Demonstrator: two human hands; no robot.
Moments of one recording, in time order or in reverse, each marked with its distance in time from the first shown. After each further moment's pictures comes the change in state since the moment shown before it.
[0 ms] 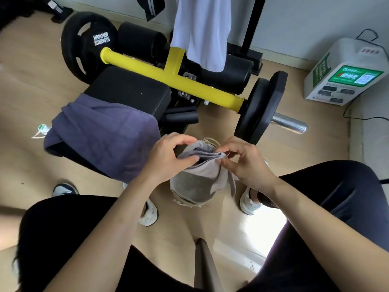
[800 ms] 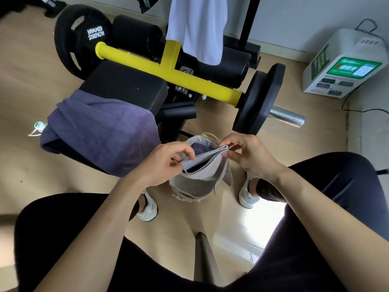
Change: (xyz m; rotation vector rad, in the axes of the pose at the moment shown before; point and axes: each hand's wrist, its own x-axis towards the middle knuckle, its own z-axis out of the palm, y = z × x) left_hand -0.016 -0.007 -0.007 -0.106 -0.338 0.041; right_hand 0.003 0.012 -0.017 -0.066 -0.103 0.032
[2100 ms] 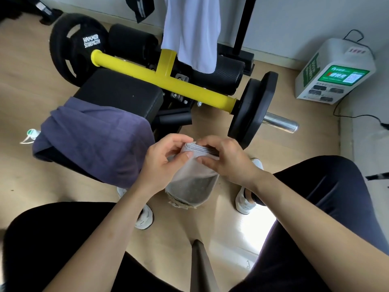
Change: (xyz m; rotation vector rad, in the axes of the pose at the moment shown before) left_hand 0.006 0.028 0.013 -0.285 0.416 0.060; right_hand 0.017 -0.037 0.020 -0.147 0.035 -0.122
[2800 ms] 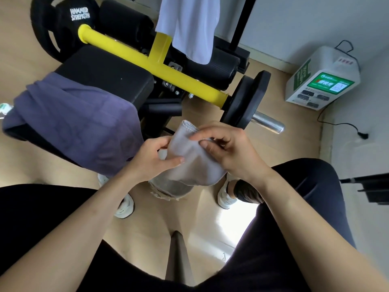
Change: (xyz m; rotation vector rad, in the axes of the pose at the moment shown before) left_hand 0.003 -0.024 0.010 0.077 -0.189 -0.218; right_hand -0.015 -0.014 -0.041 0.202 -0.013 -0.097
